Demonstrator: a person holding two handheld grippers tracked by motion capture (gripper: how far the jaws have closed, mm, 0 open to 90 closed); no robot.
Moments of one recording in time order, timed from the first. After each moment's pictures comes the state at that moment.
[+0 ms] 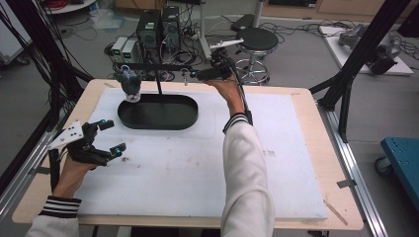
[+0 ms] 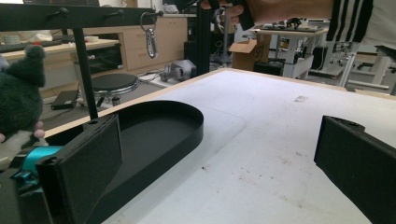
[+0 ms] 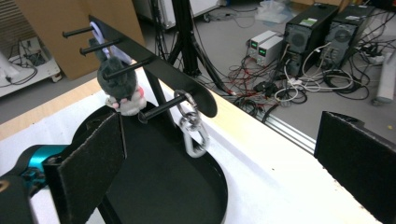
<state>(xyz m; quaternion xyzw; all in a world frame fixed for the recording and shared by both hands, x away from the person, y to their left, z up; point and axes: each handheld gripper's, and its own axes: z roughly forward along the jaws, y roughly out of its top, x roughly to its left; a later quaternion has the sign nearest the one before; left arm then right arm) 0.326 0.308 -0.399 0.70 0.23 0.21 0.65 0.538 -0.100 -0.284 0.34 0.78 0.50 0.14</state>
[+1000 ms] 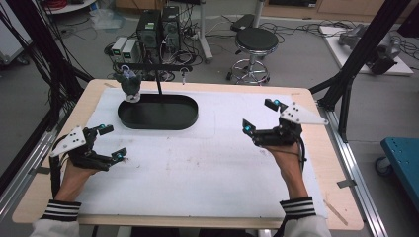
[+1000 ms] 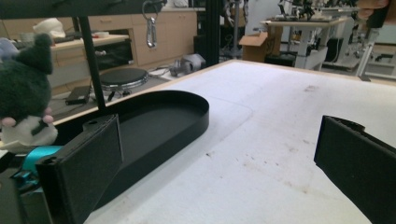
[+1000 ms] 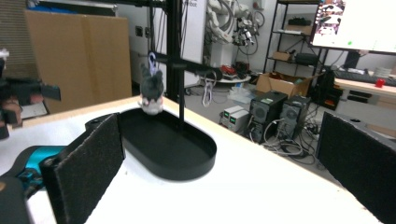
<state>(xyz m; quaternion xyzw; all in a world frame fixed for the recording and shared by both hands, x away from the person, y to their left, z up) 0.313 0.304 -0.409 0.70 0.23 0.23 0.63 0.326 -0.240 -0.314 0.27 0.69 0.61 0.28</state>
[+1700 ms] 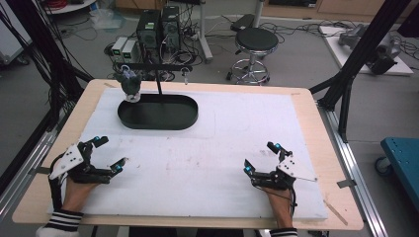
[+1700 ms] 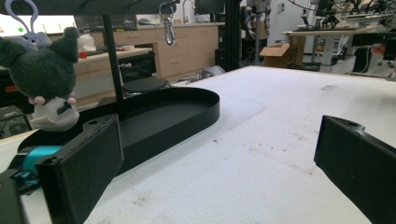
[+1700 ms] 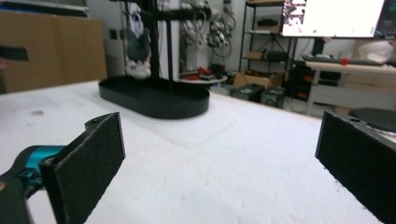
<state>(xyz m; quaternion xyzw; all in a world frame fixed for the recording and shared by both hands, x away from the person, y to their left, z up) 0.282 0.307 -0.444 0.67 0.25 0.28 0.64 0.270 -0.254 -0.442 0.32 0.65 0.62 0.31</state>
